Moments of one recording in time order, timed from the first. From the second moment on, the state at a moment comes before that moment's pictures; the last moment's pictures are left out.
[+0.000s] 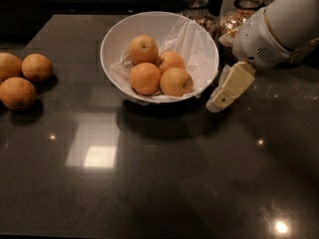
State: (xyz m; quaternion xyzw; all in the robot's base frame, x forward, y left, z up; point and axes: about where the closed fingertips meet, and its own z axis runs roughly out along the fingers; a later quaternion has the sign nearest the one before) arm 0.511 -0.132 0.945 -0.58 0.75 0.10 0.30
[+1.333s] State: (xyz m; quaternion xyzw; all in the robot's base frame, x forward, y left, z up) arm 0.549 -0.094 0.949 -0.48 0.80 0.09 0.34
